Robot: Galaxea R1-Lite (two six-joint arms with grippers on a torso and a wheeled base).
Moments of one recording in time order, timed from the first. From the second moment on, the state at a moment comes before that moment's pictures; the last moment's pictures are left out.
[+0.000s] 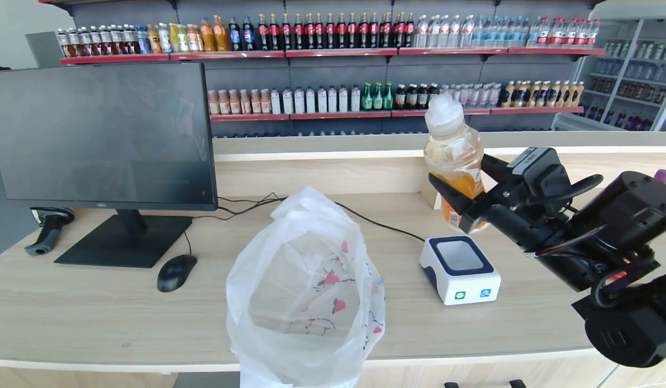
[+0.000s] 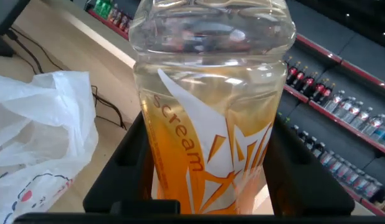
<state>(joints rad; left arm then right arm) 0.00 0.00 0.00 0.00 0.00 -0.01 0.36 1.83 -0.61 -1.57 0.23 -0.53</state>
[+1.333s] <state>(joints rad) 0.00 0.00 0.00 0.00 0.00 -0.01 0.16 1.92 -0.54 -1.57 0.85 -0.89</state>
